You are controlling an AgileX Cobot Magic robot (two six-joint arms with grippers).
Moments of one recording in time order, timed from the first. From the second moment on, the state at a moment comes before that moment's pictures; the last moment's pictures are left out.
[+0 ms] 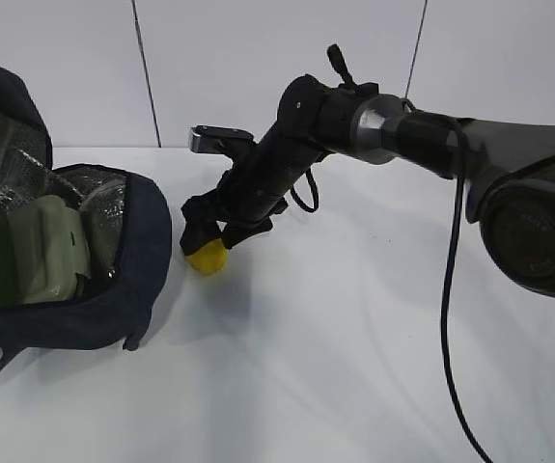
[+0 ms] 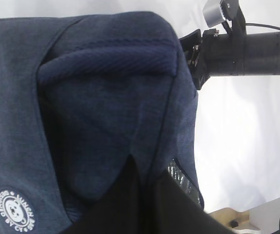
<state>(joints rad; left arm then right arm) 0.11 1.49 -1.38 -0.60 1.24 0.16 0.45 2.57 -2.22 0.59 0.99 -0.41</state>
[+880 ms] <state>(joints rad) 0.11 1.49 -1.38 -0.59 1.24 0.16 0.45 2.59 -2.24 0.59 0.99 -0.40</state>
